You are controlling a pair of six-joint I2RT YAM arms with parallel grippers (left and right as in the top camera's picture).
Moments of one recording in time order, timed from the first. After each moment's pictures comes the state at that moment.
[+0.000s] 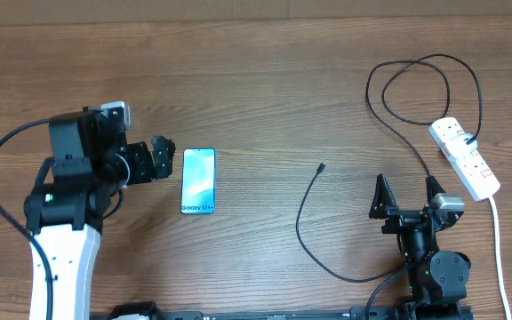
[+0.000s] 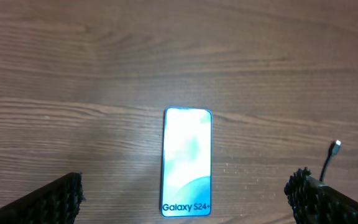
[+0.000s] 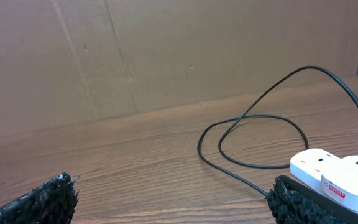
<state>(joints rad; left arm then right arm) 0.08 1.15 1.07 -0.84 0.24 -0.12 0.07 0.02 0.02 -0.03 0.05 0.20</state>
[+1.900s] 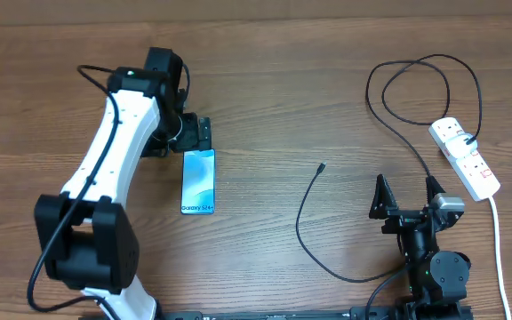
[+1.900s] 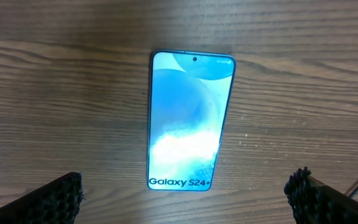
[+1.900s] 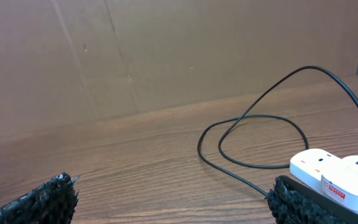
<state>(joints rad) -0.16 1.86 1.57 -1.23 0.06 -0.26 0.07 0.02 0.02 -0.03 0.05 0.20</state>
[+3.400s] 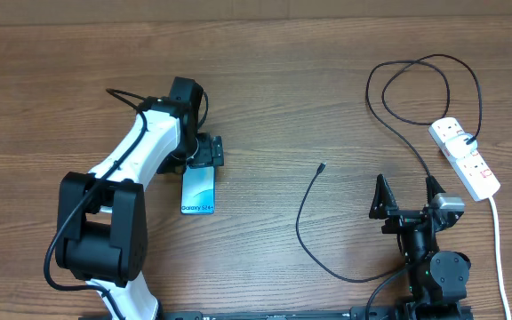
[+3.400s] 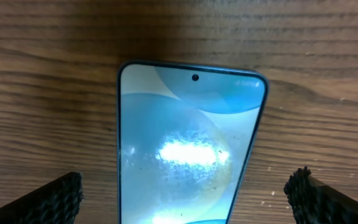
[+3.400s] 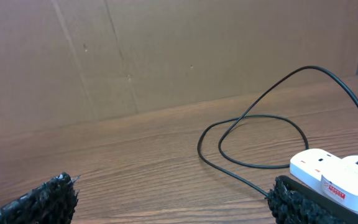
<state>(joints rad) -0.22 1.91 1.31 -0.91 0.02 -0.34 0.07 0.01 0.02 -0.03 0.05 0.20</state>
